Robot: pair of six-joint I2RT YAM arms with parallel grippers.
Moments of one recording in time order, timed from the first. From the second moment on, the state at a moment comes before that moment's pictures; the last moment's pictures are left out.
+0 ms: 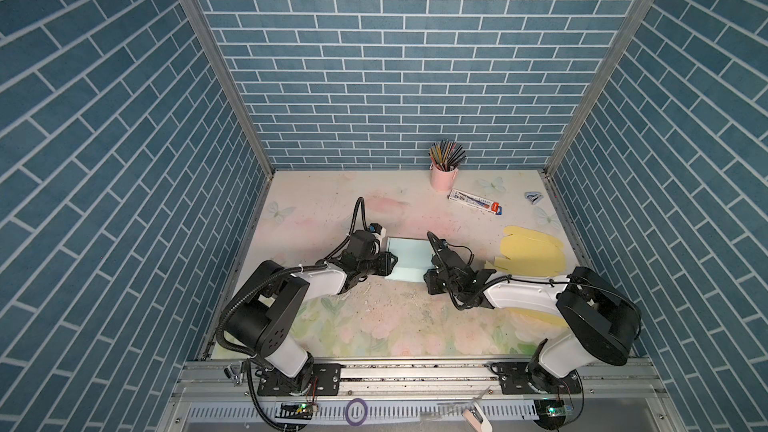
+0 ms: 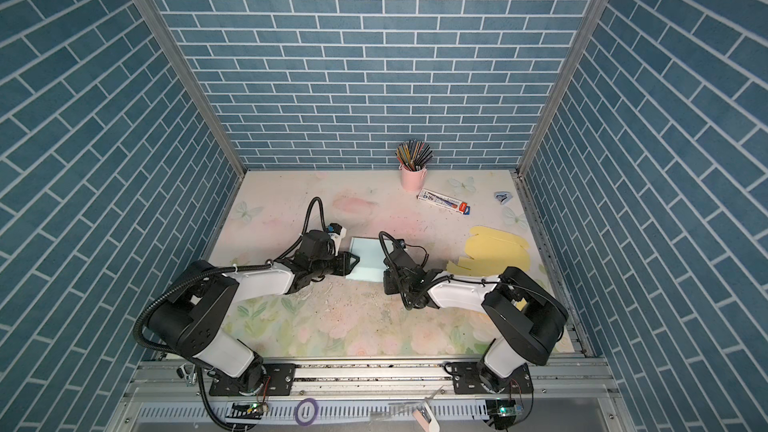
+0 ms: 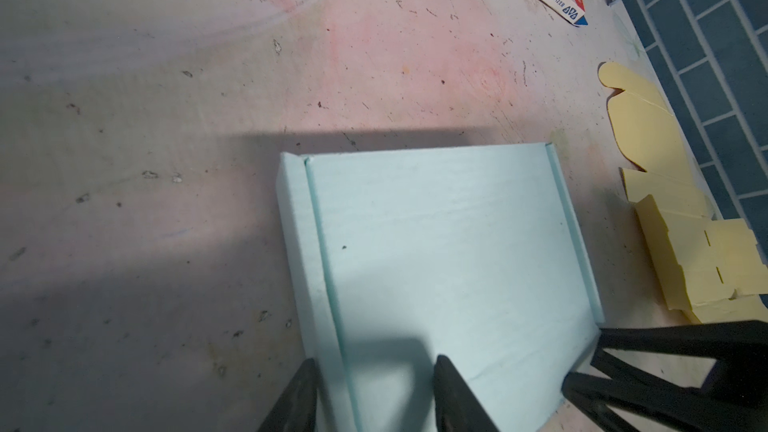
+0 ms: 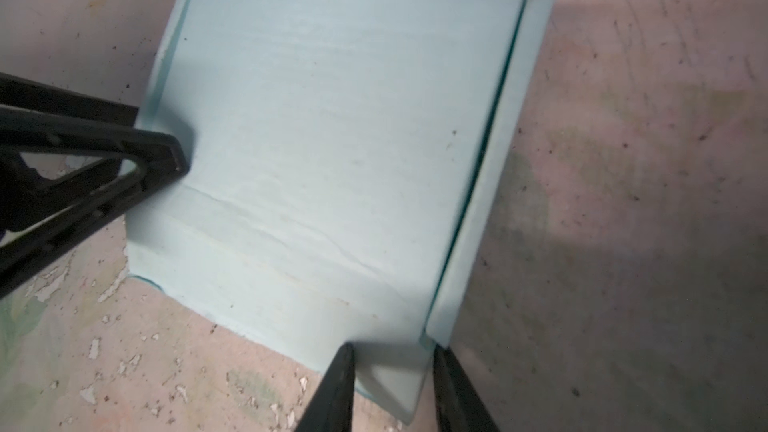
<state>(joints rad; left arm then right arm) -0.53 1.60 0.63 0.23 0.25 -0.43 0.91 1.56 0.69 -0.01 0.12 0.63</state>
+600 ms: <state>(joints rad) -0.54 1.58 0.64 0.17 0.27 -0.42 0.91 1.47 0.64 -0.06 0.15 0.62</state>
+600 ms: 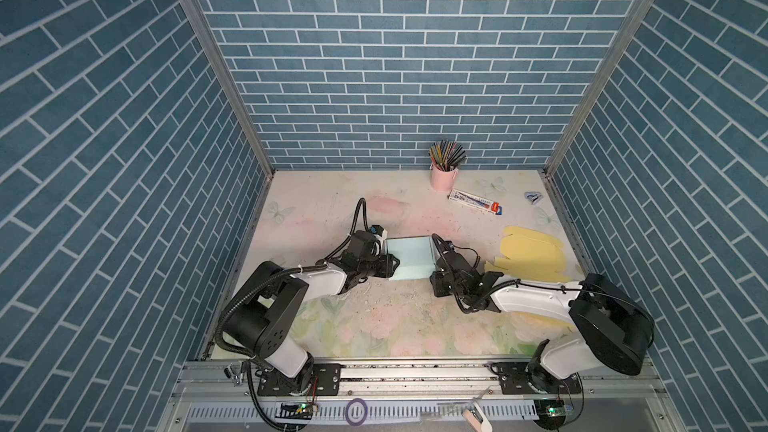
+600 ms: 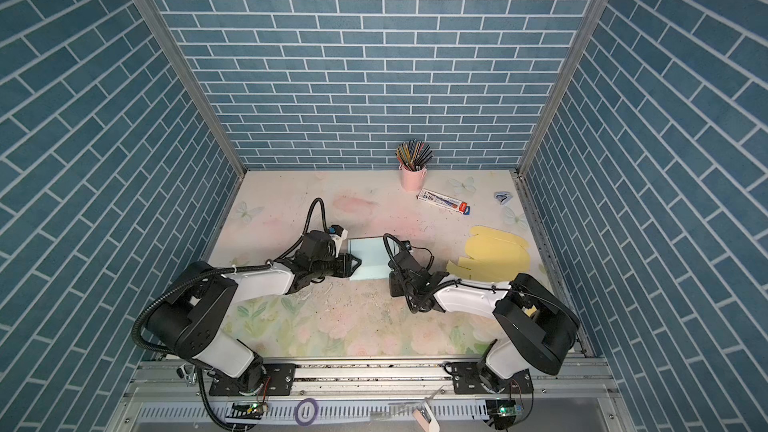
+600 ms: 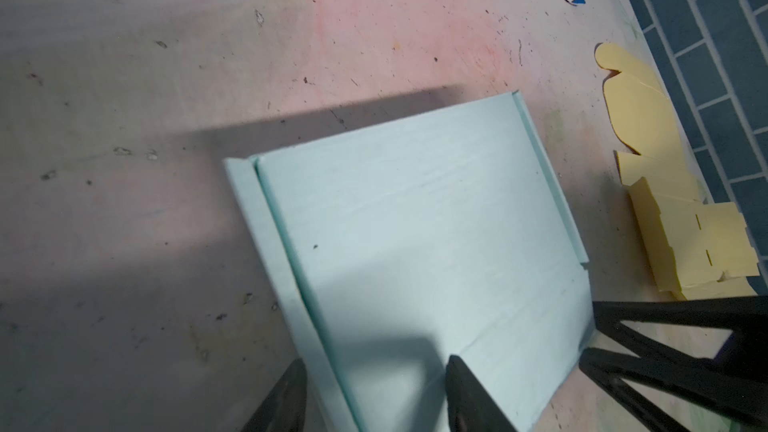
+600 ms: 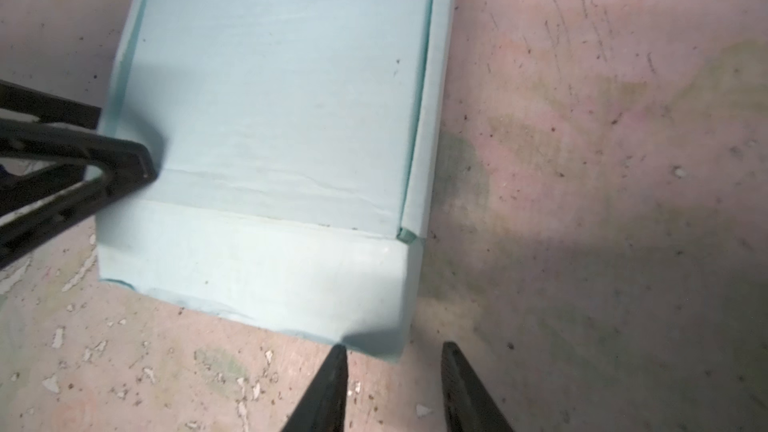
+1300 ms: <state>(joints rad) -0.63 1.25 0.58 -0.02 0.19 -0.45 0.81 1.32 0.66 -0.16 0.01 0.54</state>
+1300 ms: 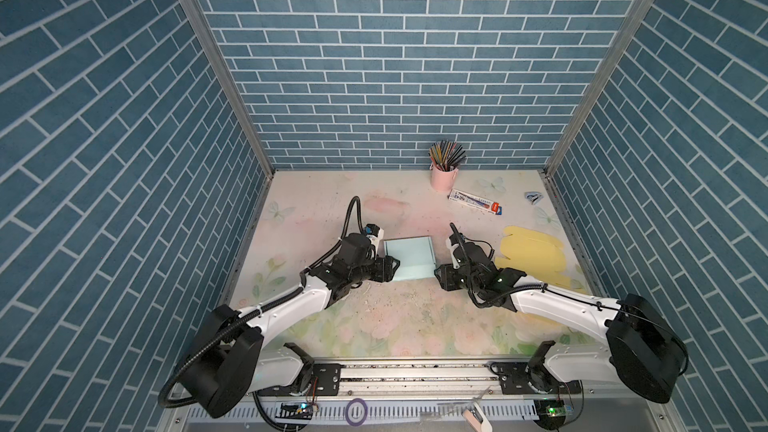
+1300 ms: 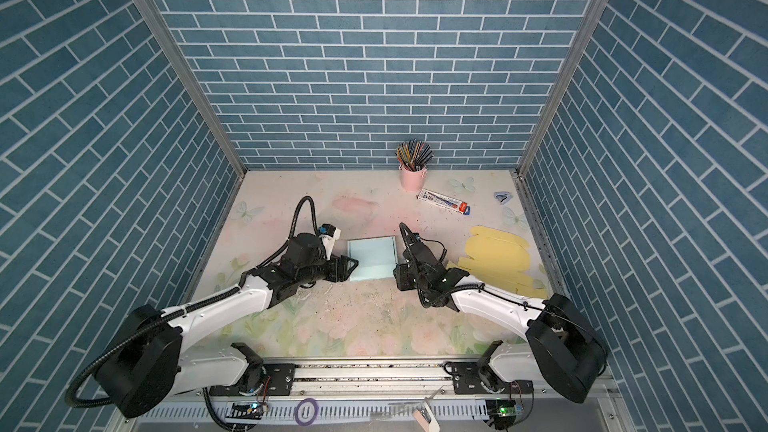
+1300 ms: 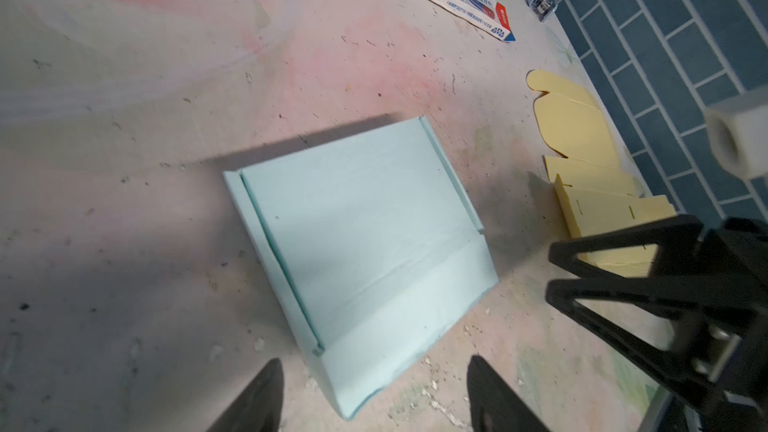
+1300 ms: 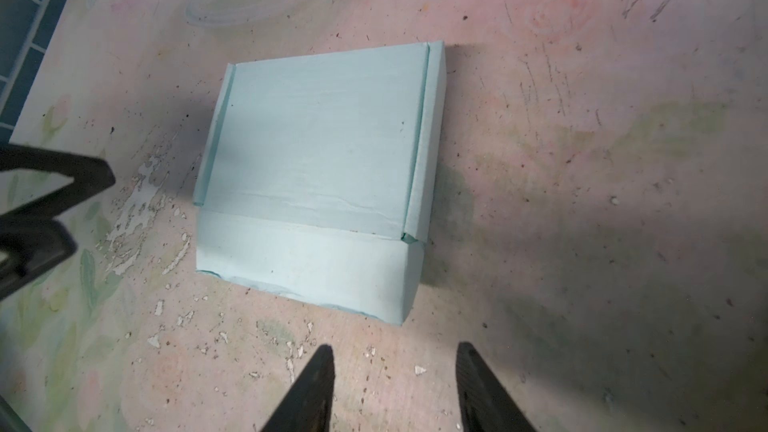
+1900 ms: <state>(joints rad) -0.71 1.30 0.49 0.05 0.16 -0.53 0.67 1.79 1.24 -0.34 -0.22 0.25</state>
